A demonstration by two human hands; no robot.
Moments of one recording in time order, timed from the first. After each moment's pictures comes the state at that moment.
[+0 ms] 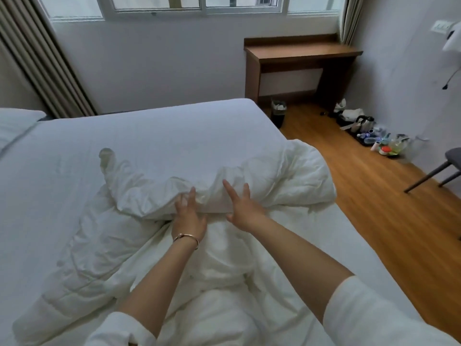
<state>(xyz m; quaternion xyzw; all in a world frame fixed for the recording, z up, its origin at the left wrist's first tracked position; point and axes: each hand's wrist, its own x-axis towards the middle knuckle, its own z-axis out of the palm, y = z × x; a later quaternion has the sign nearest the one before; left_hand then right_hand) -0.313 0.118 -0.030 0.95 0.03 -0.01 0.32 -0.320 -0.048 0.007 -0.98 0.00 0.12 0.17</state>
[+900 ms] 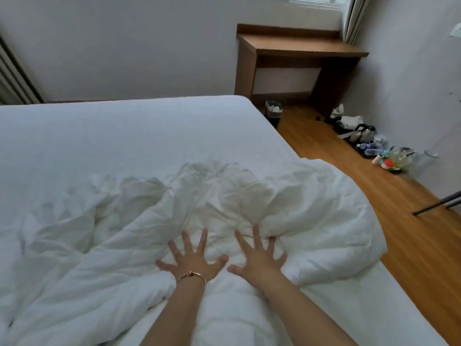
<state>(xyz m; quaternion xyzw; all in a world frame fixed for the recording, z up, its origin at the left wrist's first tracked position) -0.071 0.049 -0.222 0.95 0.03 -0.28 0.12 -0.109 -0.118 -0.203 -0.95 0.14 0.24 0.13</state>
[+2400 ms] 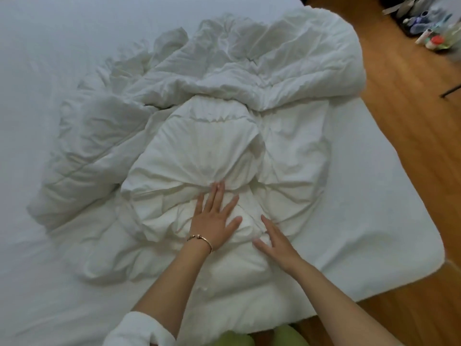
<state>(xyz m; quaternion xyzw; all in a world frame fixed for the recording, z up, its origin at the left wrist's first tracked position) -0.519 0.125 -0.170 0.95 -0.20 -0.22 0.04 -0.609 -0.075 -0.209 -0.80 0.15 0.31 0.49</state>
